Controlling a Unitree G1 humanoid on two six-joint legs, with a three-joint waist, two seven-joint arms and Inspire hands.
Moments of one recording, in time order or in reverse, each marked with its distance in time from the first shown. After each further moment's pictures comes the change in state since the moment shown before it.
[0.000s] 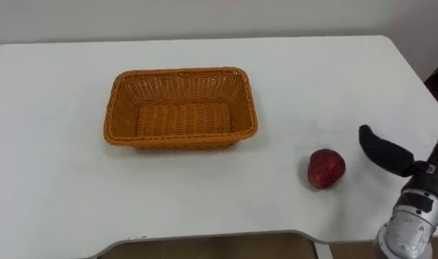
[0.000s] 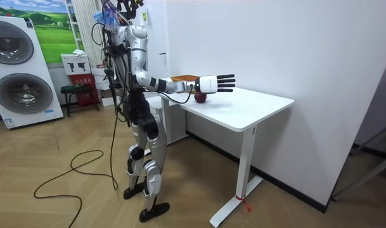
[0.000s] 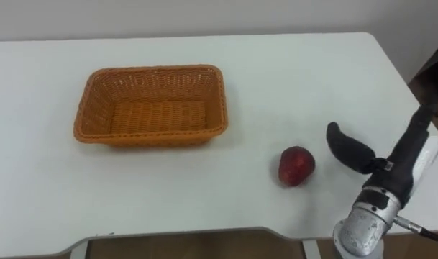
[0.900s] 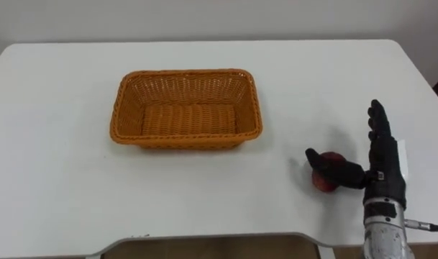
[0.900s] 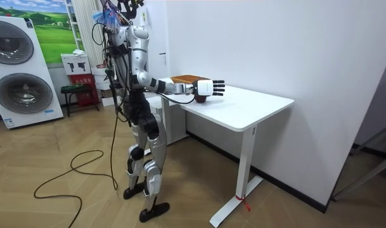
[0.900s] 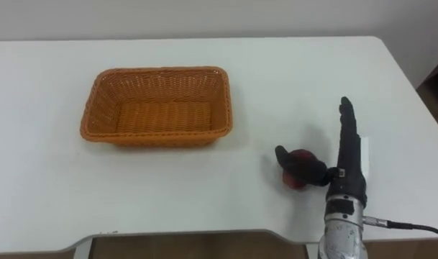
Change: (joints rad) left arm -0.048 0.002 -0.019 0.034 -0.011 -0.010 -0.009; right arm 0.029 0.000 0.089 -0.013 0.040 0.001 0.243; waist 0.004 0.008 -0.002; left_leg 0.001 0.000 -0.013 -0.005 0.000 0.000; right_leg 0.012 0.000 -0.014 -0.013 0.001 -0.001
